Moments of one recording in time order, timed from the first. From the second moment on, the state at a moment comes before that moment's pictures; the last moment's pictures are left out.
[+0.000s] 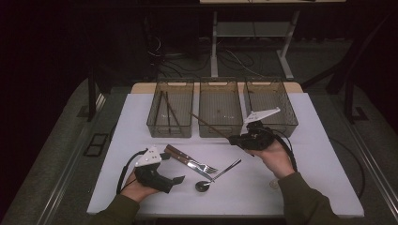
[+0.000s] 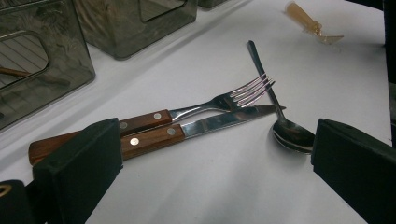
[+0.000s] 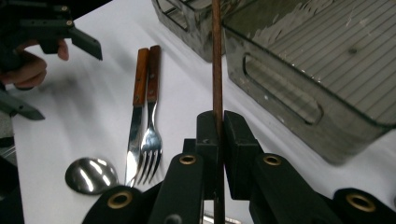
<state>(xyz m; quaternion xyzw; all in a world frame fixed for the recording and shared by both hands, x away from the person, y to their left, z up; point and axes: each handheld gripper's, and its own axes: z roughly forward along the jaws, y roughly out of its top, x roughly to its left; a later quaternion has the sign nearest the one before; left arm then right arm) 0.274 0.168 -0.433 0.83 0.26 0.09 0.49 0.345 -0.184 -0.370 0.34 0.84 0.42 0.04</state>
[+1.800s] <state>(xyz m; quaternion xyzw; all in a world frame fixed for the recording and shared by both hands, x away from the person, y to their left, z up) 0.275 0.168 -0.431 0.83 0.25 0.09 0.50 0.490 -0.021 -0.357 0.43 0.83 0.35 0.08</state>
